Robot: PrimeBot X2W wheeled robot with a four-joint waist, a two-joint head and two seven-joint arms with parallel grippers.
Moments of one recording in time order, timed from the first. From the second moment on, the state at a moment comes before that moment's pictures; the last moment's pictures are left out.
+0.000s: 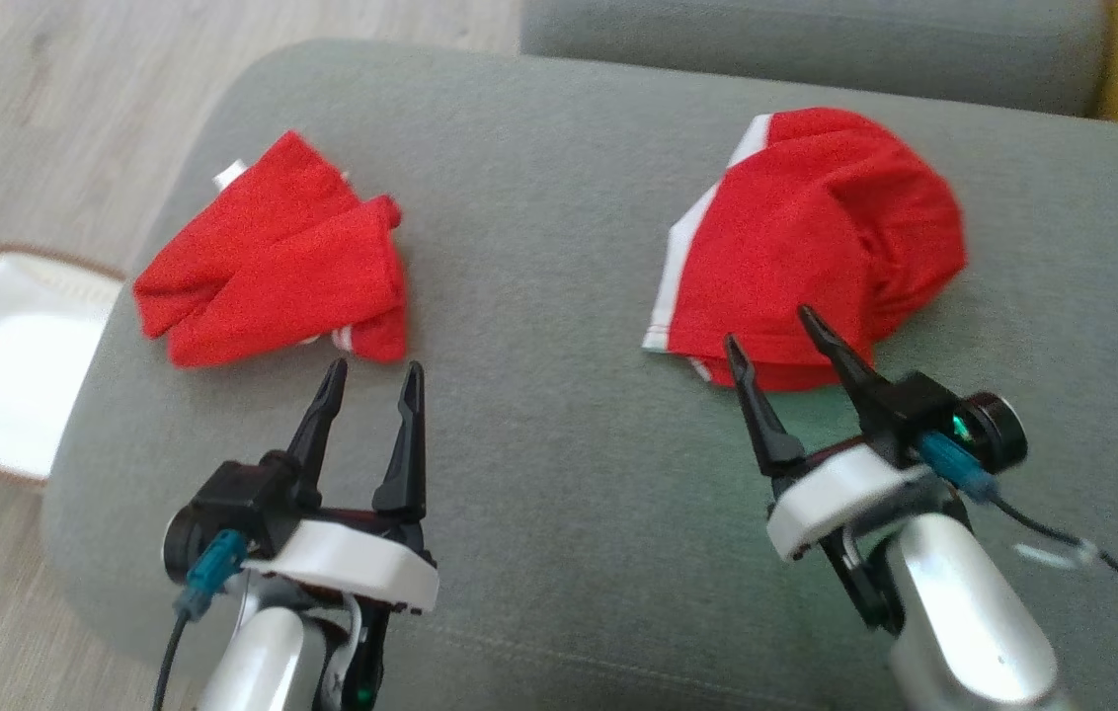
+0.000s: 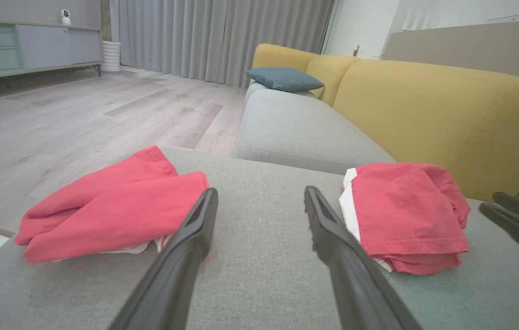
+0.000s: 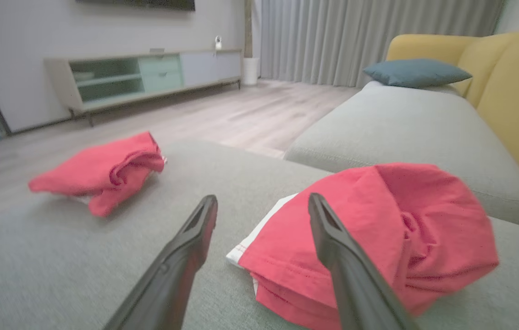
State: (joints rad) left arm -0.09 0.06 -0.32 0.13 -0.27 0.05 -0.25; right arm -0.25 -0.05 0.26 0.32 0.03 0.12 -0.11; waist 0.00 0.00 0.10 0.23
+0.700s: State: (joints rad) left arm -0.16 0.05 -0.36 0.08 -0.37 0.07 -0.25; right arm -0.48 -0.08 0.07 0.74 -0.31 0.12 0.03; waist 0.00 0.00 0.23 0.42
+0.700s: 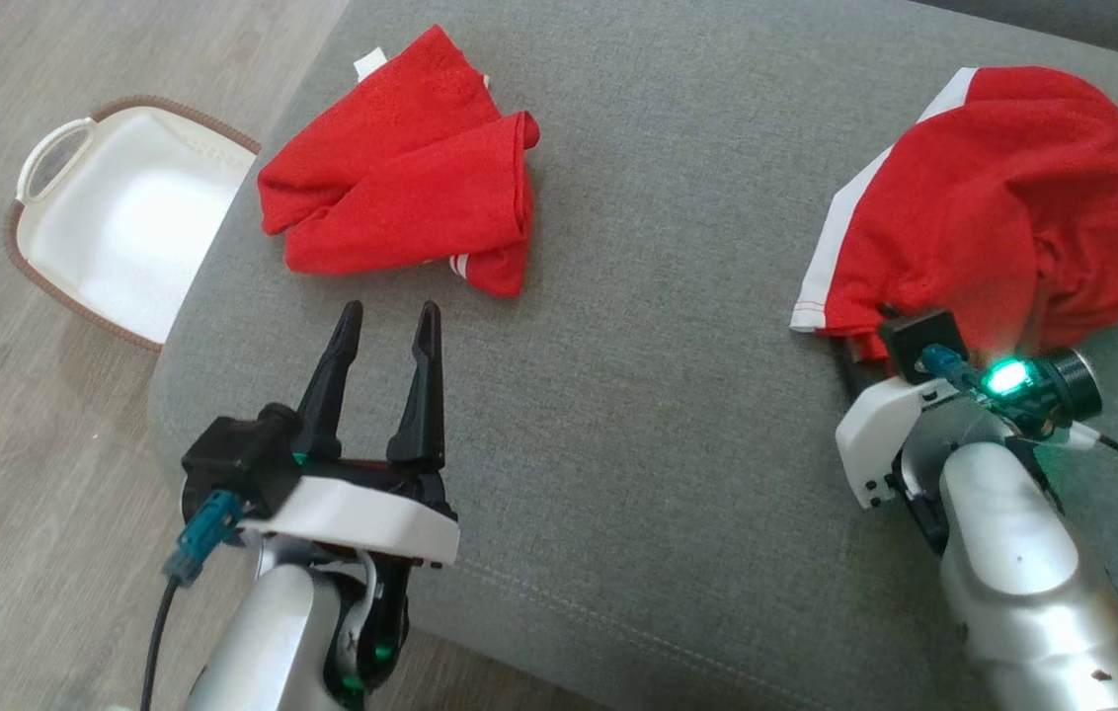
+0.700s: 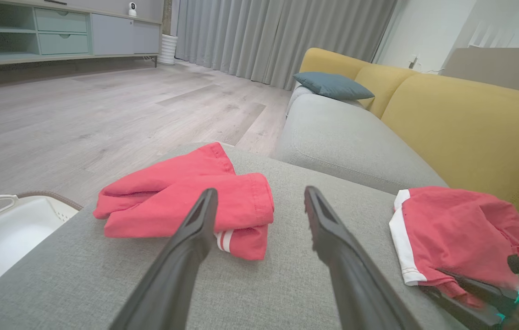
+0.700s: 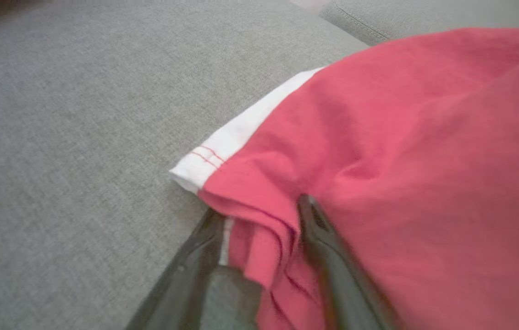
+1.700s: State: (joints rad) left arm -0.08 0.05 -0.27 0.08 -0.32 0.07 -0.25; right arm -0.71 -0.07 0.25 0.58 0.46 0.12 -0.12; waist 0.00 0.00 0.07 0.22
